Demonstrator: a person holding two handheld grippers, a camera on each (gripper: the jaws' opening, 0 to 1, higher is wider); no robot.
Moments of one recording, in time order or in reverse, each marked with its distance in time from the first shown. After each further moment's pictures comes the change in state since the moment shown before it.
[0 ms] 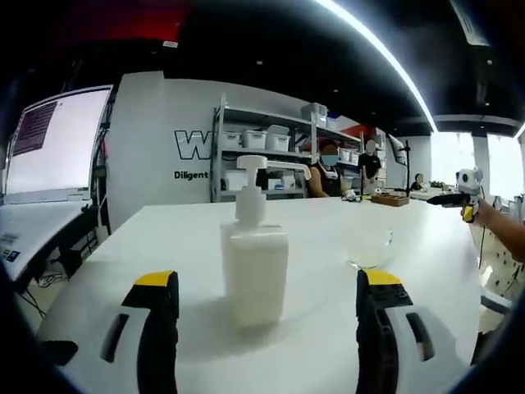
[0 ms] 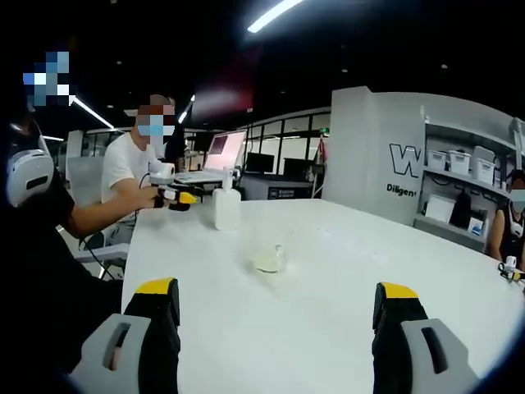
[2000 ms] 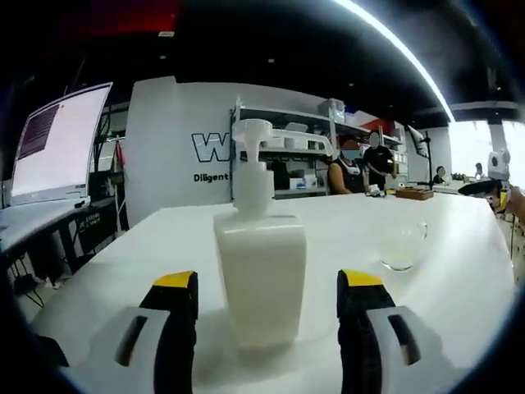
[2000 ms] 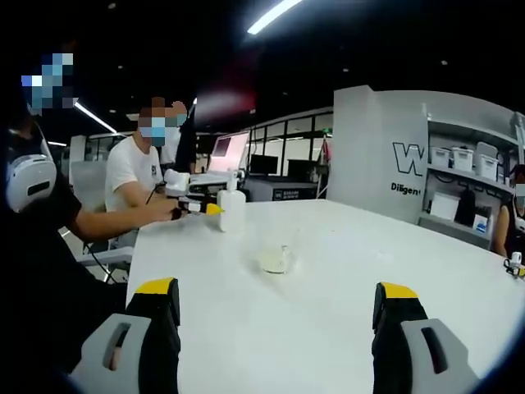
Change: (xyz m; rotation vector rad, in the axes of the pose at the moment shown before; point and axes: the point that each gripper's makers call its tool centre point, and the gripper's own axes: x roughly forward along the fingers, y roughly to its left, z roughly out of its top) left arm 0.040 -0.013 -0.015 0.039 -0.012 0.134; right arm 0.003 0.005 -0.002 0.019 -0.010 0.025
